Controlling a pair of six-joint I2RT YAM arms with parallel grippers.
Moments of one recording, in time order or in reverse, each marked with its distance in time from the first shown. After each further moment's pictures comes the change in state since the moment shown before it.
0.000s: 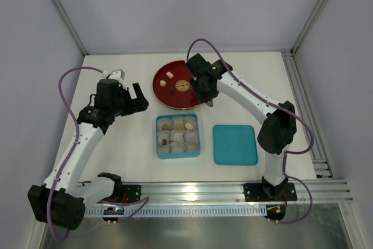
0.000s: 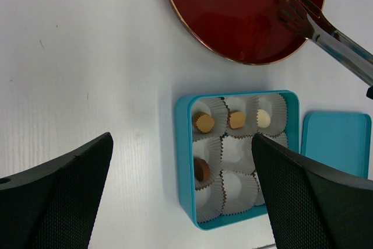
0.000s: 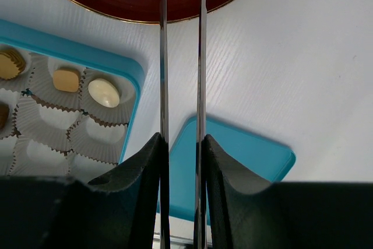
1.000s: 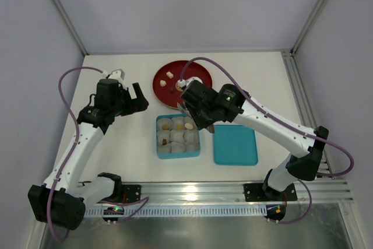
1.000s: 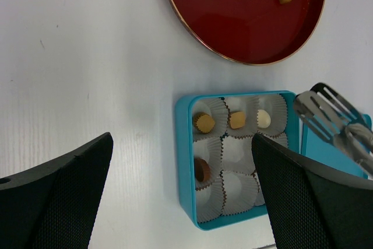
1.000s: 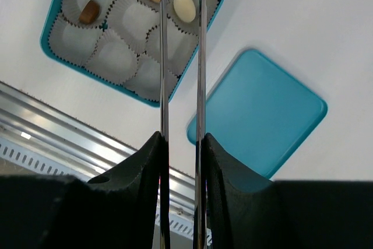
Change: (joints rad) left arm 0.002 0.000 0.000 0.000 0.000 0.000; right arm 0.323 -0.350 -0.110 -0.127 0.073 0.158
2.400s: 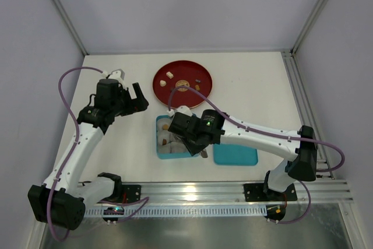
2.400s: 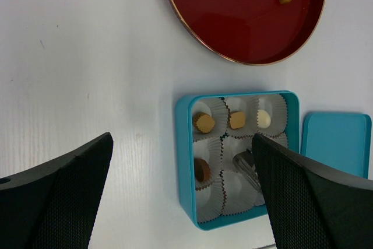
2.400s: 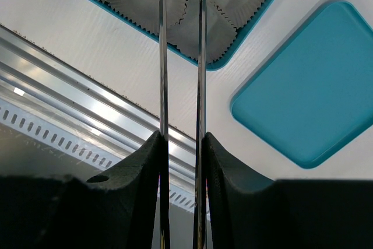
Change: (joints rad) left arm 0.000 0.000 0.000 0.000 0.000 0.000; right arm 0.208 0.010 -0.241 0.079 -0.040 0.160
